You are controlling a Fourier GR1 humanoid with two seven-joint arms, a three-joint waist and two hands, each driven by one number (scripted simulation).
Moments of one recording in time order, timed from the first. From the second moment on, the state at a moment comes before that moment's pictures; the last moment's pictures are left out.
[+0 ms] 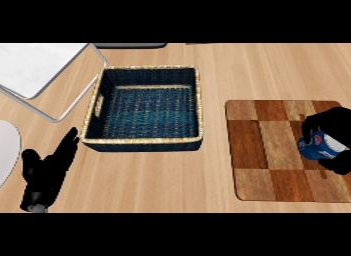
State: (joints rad) left arm 0.07 0.35 -0.16 -1.49 0.23 0.16 0.18; right arm -0.30 -0.77 0.26 -1.36 0.77 0.40 -0.25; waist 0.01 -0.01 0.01
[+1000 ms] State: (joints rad) left arm 0.04 0.35 -0.18 -1.48 0.23 0.13 0.20; right arm -0.42 -0.04 0.56 -1.66 0.89 0.17 0.62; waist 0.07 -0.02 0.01
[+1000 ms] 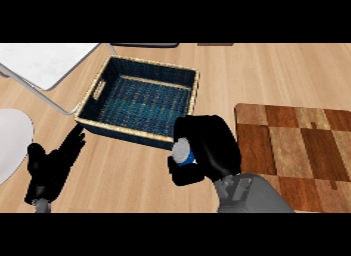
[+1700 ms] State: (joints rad) left arm 0.03 0.35 -0.19 -1.47 0.22 0.13 0.22; right arm -0.78 -0.01 0.60 -1.79 0.98 -0.18 1.09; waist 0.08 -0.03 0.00
